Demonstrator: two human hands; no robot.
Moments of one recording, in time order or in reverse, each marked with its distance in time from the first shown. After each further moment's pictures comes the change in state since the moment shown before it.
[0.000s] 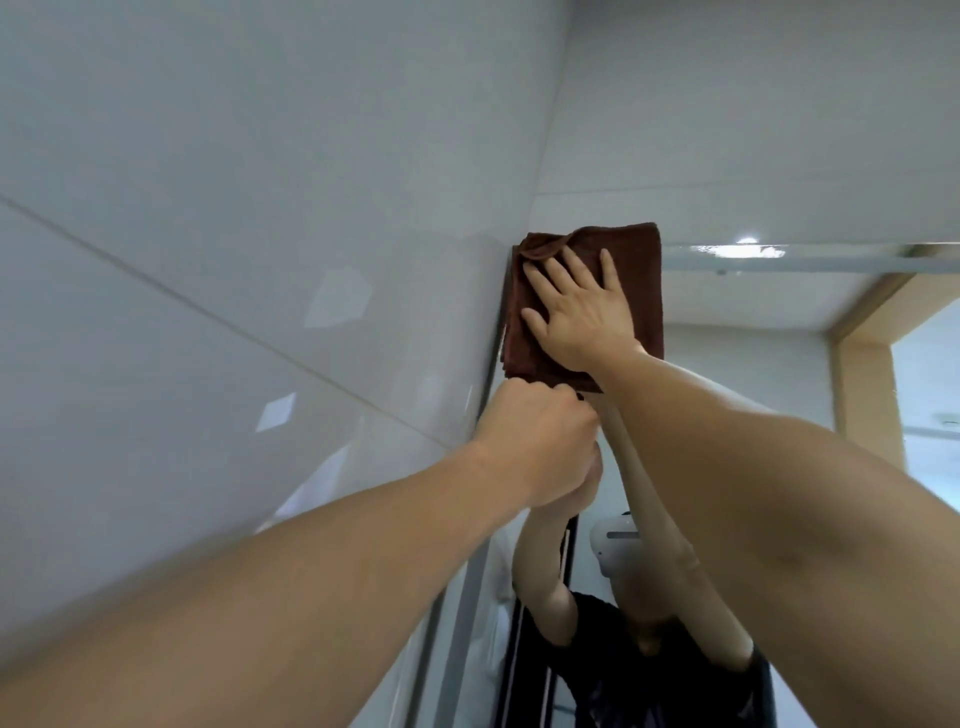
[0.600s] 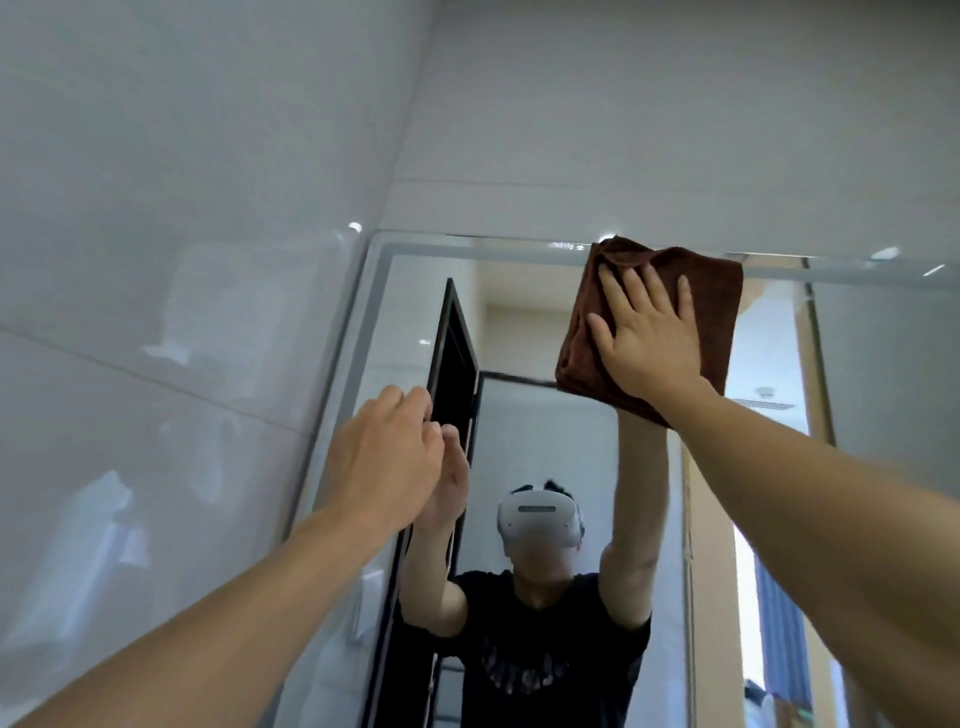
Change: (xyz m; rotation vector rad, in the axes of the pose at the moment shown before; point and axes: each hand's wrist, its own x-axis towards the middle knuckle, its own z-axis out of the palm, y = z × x) left_hand -0.018 0.064 0.009 -0.506 0.084 -0.482; right_hand -0.145 0.193 -0.045 -0.083 0.045 0.296
